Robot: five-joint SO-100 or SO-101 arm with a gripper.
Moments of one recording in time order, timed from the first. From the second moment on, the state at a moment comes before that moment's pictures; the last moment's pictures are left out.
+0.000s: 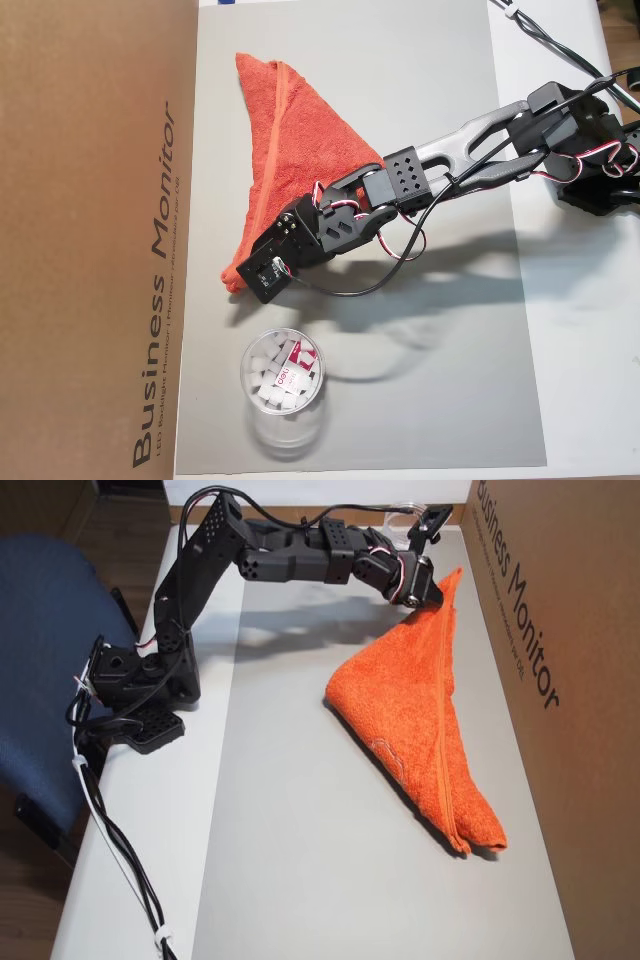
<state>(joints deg) -15.0 43.7 53.6 20.3 48.4</state>
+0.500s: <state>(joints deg) -15.8 43.2 53.5 20.3 34.9</state>
